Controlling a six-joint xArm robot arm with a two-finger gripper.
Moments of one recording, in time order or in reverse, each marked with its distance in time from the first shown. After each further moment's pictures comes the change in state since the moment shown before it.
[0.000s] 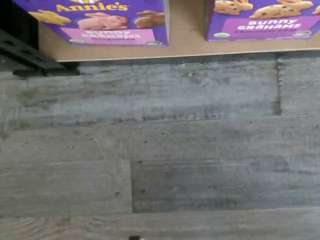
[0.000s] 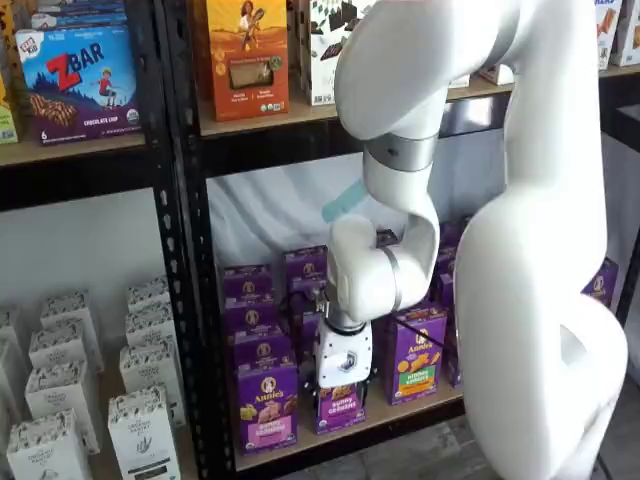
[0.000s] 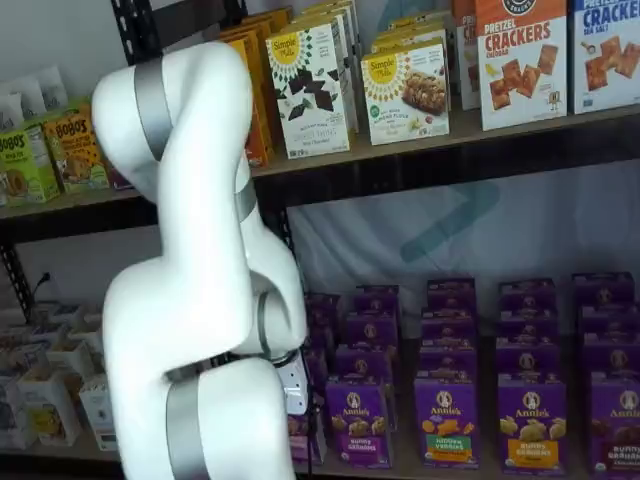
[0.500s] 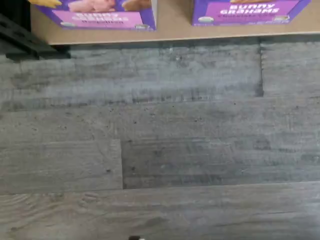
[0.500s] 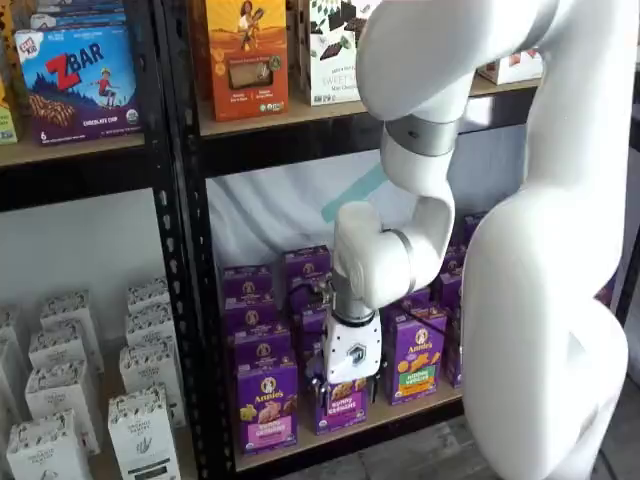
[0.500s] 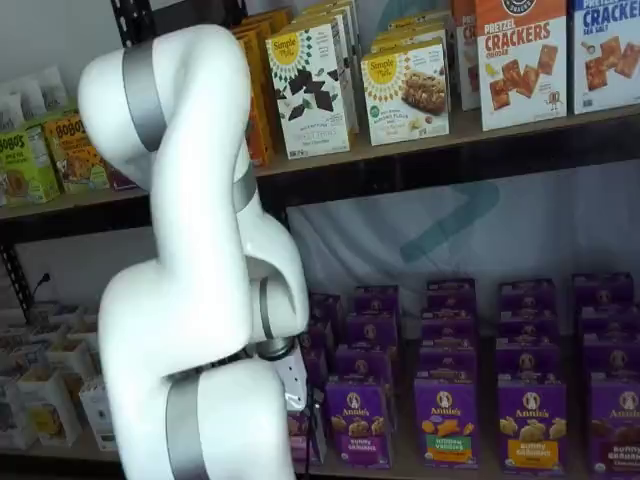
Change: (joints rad) arm -0.028 -0.133 0.075 -0.116 0.093 0.088
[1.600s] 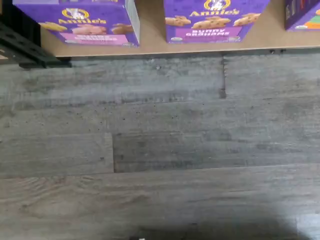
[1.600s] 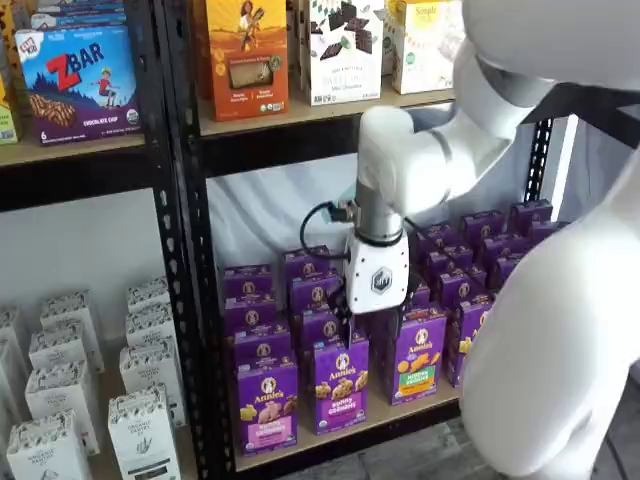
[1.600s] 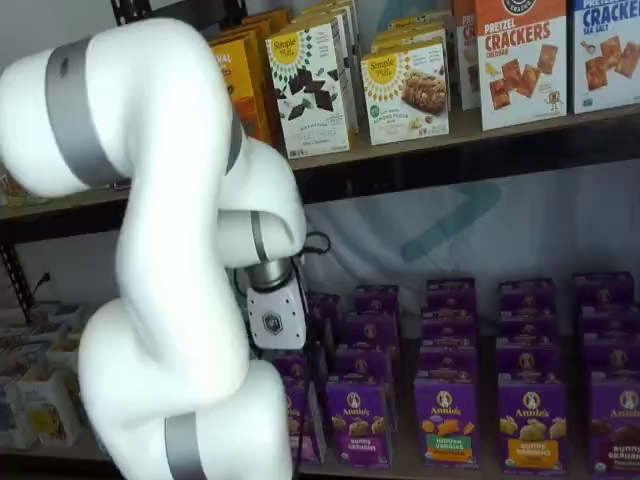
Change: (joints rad) arm -0.089 -0.523 0.079 -0.082 0.432 0.002
